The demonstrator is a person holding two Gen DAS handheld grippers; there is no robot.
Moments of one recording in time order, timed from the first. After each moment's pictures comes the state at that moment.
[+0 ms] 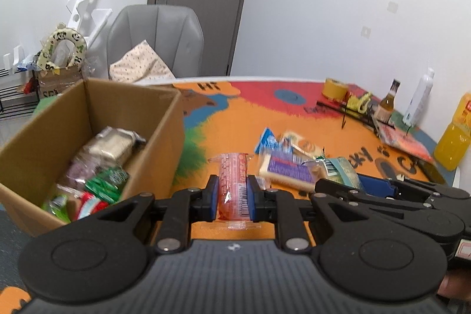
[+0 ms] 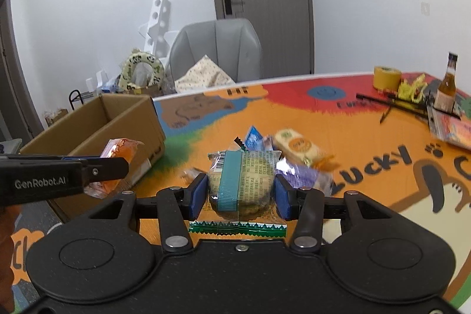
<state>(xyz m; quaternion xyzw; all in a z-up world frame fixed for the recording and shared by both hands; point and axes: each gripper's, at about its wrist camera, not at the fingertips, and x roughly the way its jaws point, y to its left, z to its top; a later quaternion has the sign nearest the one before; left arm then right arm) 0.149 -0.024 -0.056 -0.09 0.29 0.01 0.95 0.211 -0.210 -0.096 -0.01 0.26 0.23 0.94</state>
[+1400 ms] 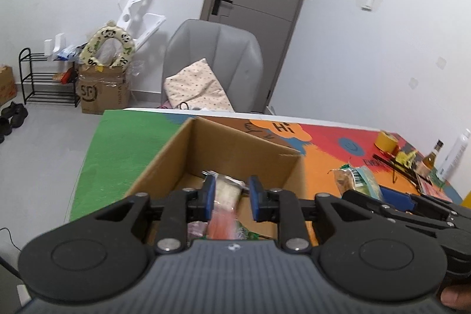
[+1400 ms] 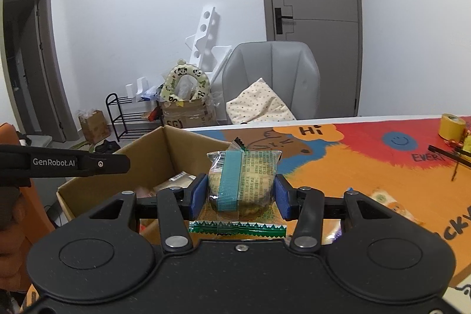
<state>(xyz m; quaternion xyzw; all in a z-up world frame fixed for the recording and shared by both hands) 0.151 0.112 -0.035 -0.15 0.25 0.08 0.95 0.223 -0.106 -0.066 -0.03 0.22 0.31 0.92</state>
